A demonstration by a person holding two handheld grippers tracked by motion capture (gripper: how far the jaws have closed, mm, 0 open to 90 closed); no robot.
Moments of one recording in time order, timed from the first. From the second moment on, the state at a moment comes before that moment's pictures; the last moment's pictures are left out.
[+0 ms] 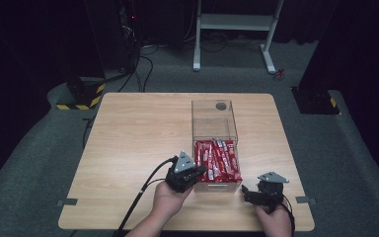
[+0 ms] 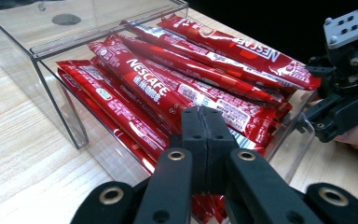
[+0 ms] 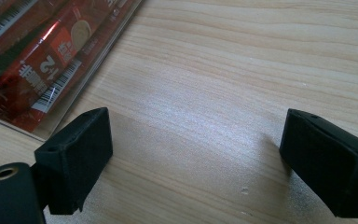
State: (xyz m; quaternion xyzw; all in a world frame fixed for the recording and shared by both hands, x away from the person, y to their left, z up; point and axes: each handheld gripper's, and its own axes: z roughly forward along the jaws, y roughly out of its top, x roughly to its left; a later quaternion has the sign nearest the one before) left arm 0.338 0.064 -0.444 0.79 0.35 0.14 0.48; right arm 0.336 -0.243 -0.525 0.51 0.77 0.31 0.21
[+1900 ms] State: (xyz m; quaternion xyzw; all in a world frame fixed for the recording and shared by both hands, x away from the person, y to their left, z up) left arm 0.328 0.135 -0.433 0.75 0.33 0.14 0.55; right arm 0.336 -0.242 -0.525 0.51 0.77 0.31 0.21
